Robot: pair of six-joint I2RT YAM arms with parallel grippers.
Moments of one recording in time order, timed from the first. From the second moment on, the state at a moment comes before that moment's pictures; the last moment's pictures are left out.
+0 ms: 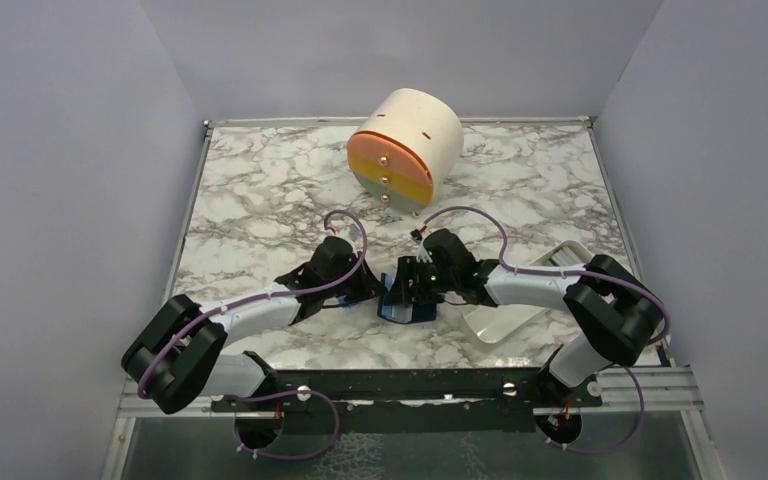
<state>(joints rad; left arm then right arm) -0.70 1.29 0.48 0.13 0.21 -0.92 0.82 1.57 0.70 0.12 -0.30 0.72</state>
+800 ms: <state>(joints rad) -0.70 1.29 0.47 0.15 0.21 -0.94 0.82 1.57 0.69 0.12 -0.30 0.72</state>
